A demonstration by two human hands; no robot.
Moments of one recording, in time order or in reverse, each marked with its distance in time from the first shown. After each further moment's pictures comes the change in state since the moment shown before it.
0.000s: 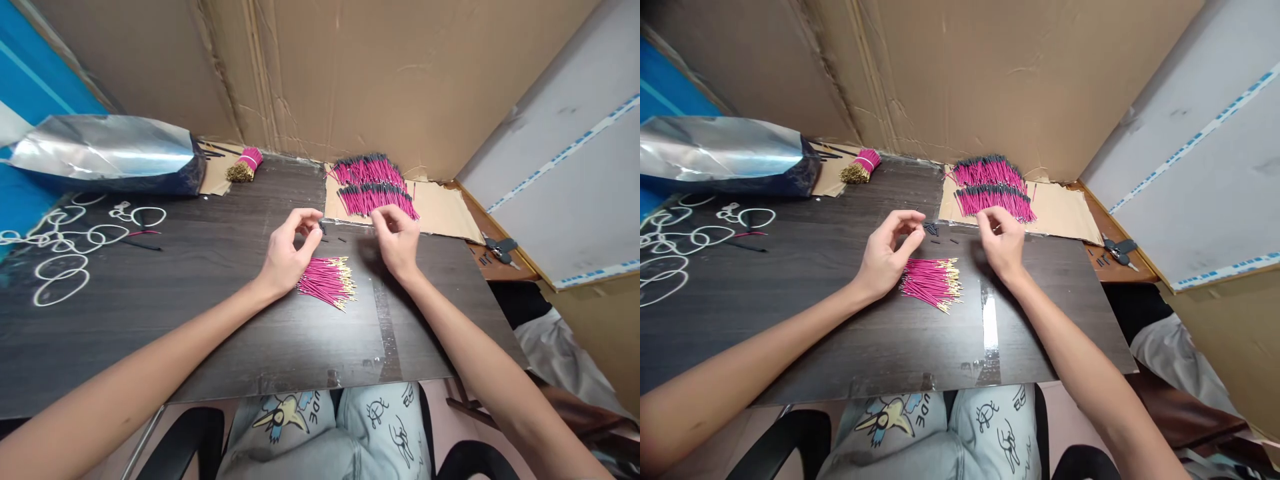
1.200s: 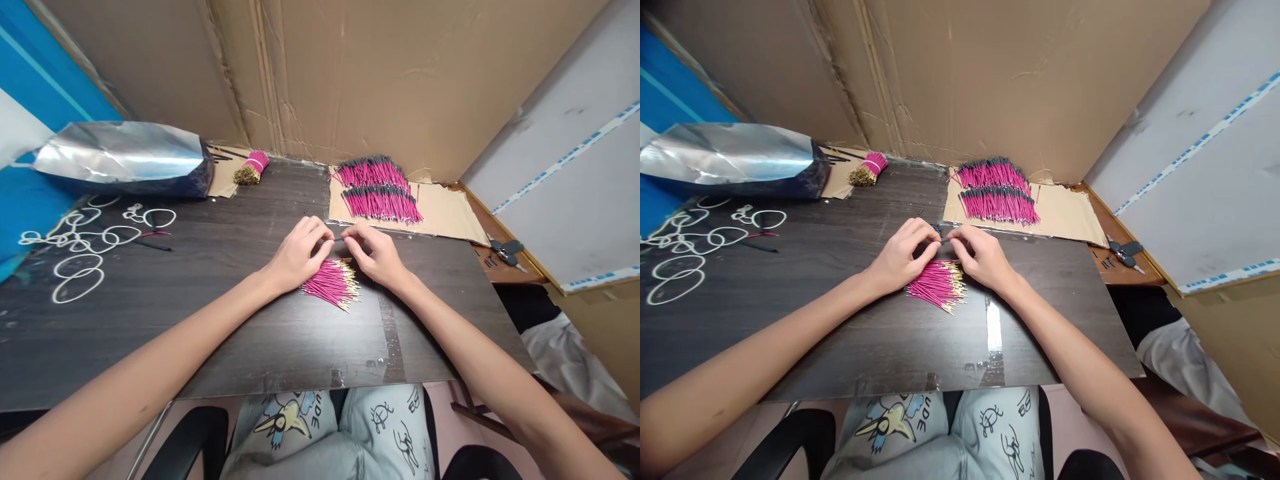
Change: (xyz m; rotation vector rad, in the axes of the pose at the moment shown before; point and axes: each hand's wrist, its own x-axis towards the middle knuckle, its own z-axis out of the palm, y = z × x) left_hand 0.007 -0.013 -0.005 0.399 -0.274 0.269; right_hand -0.016 -0.005 0.014 0.019 -0.434 -0.293
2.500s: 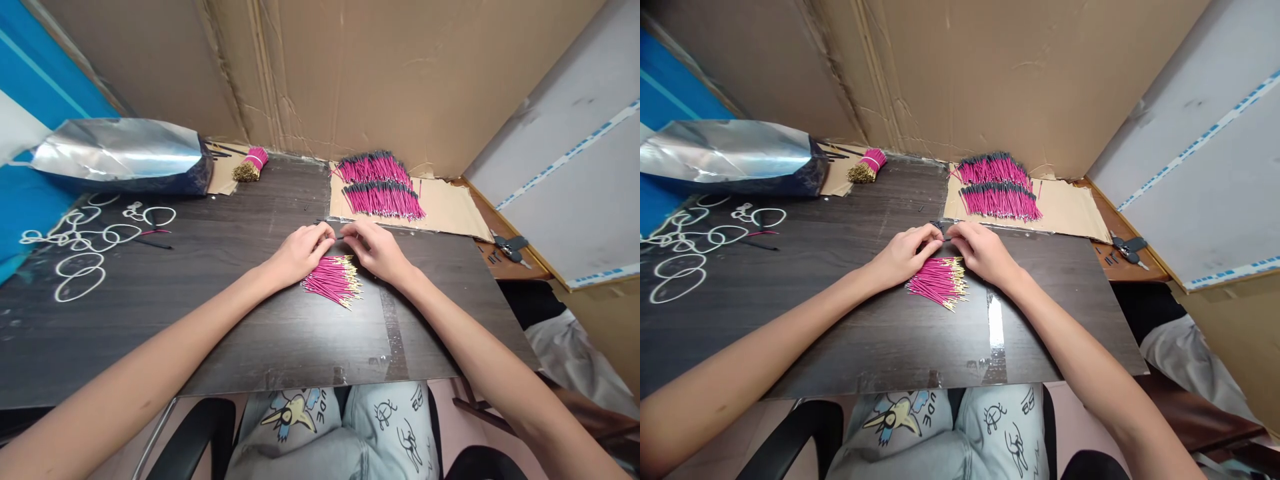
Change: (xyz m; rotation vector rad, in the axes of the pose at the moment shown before) left_hand 0.000 -0.006 0.003 -0.067 -0.202 -0.173; right_hand 0.001 0.008 -0.003 -0.078 -0.109 -0.066
